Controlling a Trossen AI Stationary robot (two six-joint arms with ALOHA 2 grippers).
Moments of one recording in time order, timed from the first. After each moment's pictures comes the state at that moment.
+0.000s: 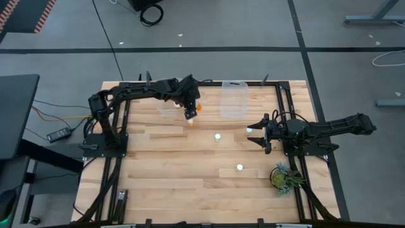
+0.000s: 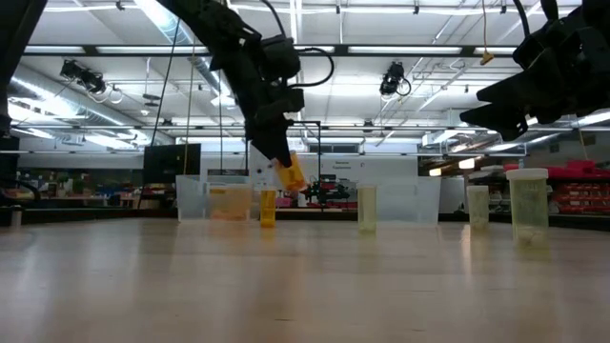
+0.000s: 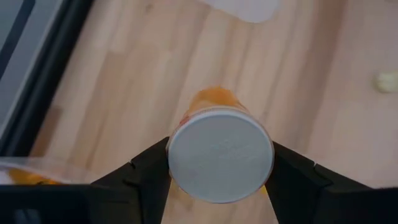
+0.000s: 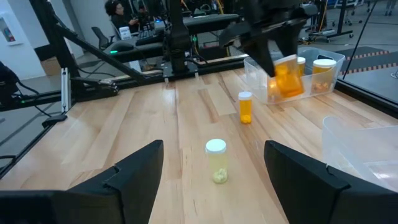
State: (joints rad) left arm 0.44 1.80 1.34 -0.57 0.00 0.13; right arm 0.08 0.29 0.02 0.15 0.18 0.17
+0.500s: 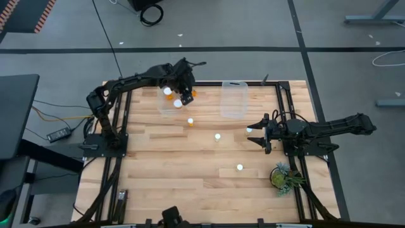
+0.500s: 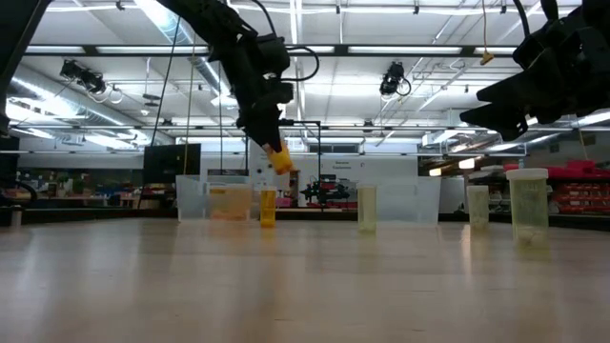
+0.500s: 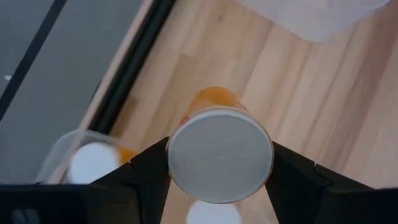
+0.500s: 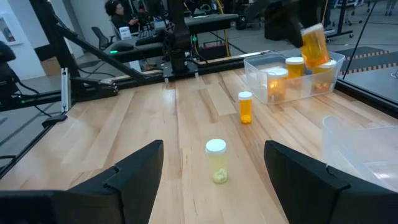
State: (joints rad) left arm 0.58 1.80 1.49 -0.73 0.00 0.17; right arm 0.08 0.29 0.02 0.15 0.18 0.17
